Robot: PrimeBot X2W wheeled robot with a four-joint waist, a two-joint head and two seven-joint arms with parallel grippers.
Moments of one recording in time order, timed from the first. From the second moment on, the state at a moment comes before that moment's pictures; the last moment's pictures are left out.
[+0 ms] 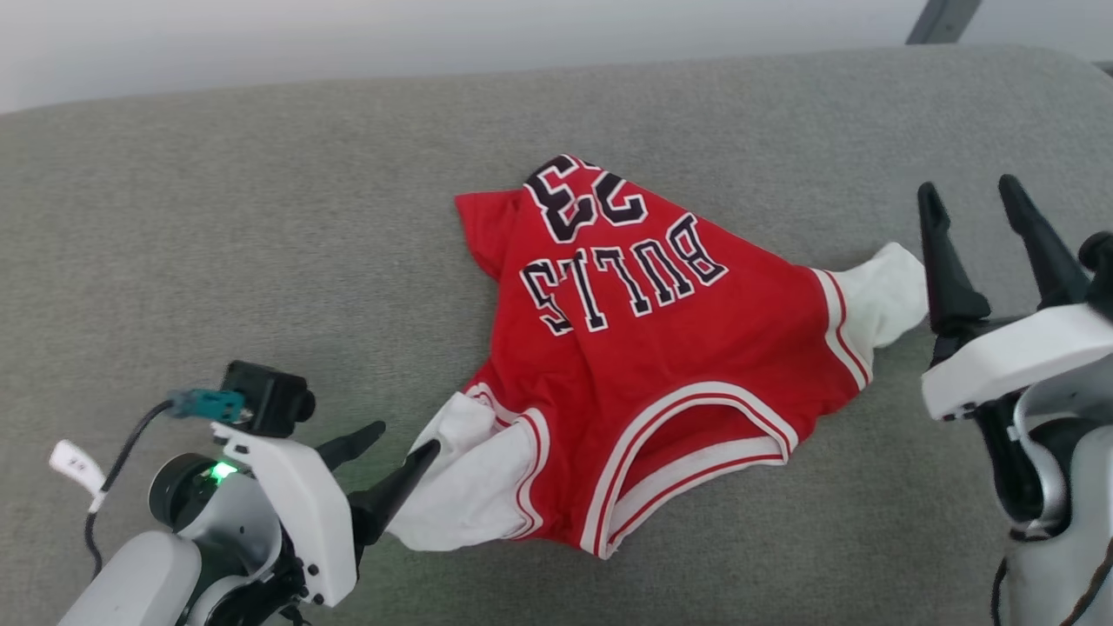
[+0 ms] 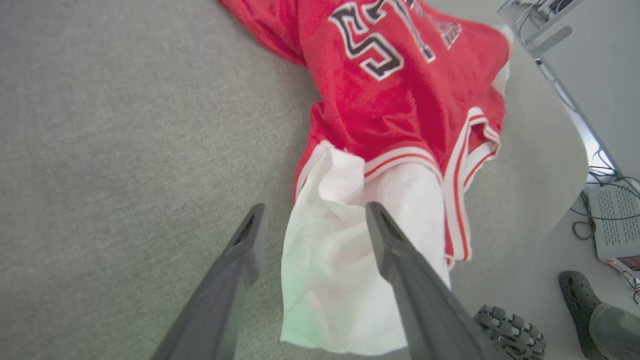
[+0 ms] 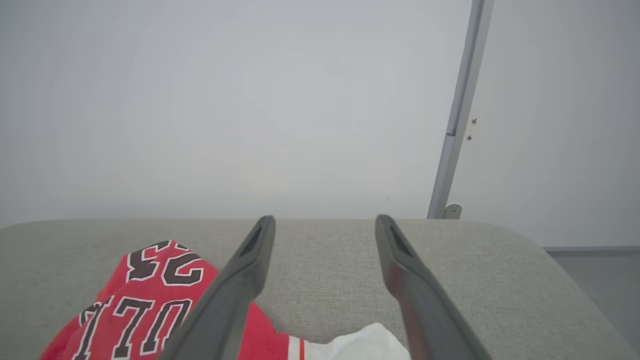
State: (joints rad) left arm -0.21 0.56 -0.43 -0.05 -0.86 -0.10 0.43; right arm -0.33 -0.13 -0.09 -0.04 0.23 0.13 0.17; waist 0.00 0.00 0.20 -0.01
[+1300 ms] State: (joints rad) left arm -0.53 0.75 -0.35 0.32 -0.94 -0.06 0.73; right arm -0.24 -0.05 -0.04 -0.06 0.28 0.13 0.02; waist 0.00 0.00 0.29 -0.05
